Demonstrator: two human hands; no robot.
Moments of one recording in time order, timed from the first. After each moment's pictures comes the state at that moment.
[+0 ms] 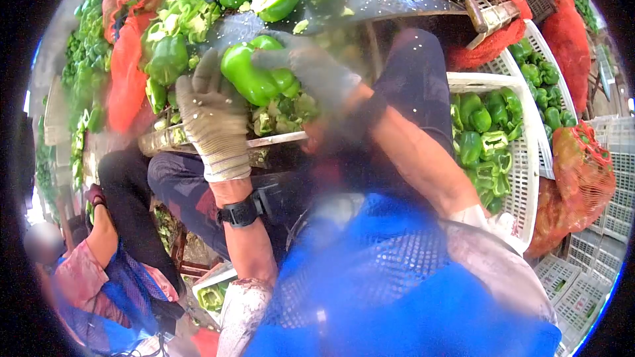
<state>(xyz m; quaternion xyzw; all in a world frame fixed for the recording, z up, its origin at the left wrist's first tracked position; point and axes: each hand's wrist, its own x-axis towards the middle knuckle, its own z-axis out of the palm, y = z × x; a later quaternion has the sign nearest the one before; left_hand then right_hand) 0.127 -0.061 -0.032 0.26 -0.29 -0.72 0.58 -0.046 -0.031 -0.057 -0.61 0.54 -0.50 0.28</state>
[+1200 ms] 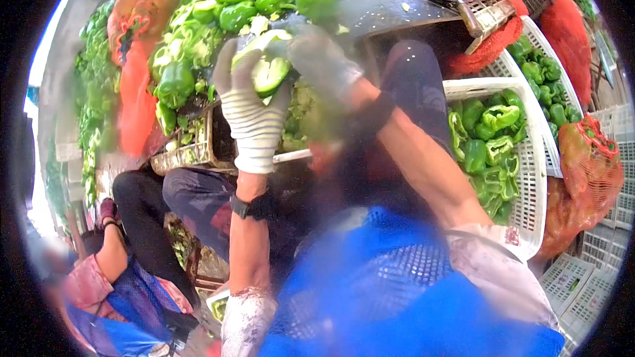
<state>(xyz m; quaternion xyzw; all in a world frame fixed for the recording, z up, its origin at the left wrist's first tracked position) 0.076 -0.062 -0.027 0.29 -0.81 -0.12 0.49 -0.067 -0.040 -0.020 -0.54 0.54 -0.58 0.27</state>
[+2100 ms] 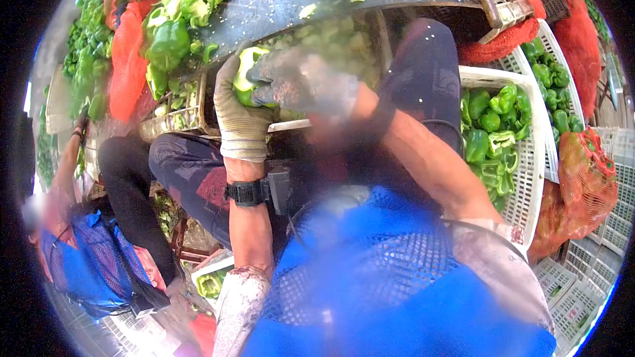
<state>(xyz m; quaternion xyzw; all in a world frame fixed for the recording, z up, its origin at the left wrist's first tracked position) 0.118 -0.053 -0.054 0.28 -0.28 -0.80 0.45 -0.033 -0.023 -0.074 -0.86 0.36 -0.34 -0.11</state>
